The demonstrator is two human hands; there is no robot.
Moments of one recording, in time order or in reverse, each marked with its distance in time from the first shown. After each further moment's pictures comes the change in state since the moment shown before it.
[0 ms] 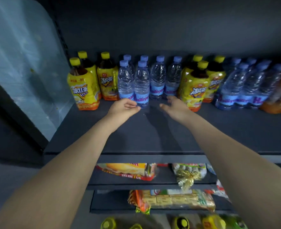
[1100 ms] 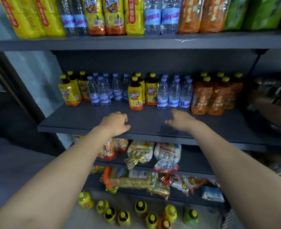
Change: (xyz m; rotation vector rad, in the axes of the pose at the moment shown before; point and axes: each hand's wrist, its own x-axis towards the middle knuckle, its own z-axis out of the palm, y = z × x) left_hand -0.206 0.214 0.250 1.078 -0.083 -0.056; right_hand -0.207 0.197 -0.293 -0.413 -0.237 -0.100
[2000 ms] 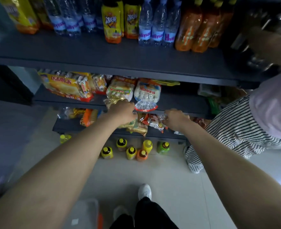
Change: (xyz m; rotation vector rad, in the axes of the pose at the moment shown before) left_hand -0.092 0.078 0.164 -0.040 -0.238 0.157; right_hand -0.131 0.077 0.171 -0.144 -0.252 0.168
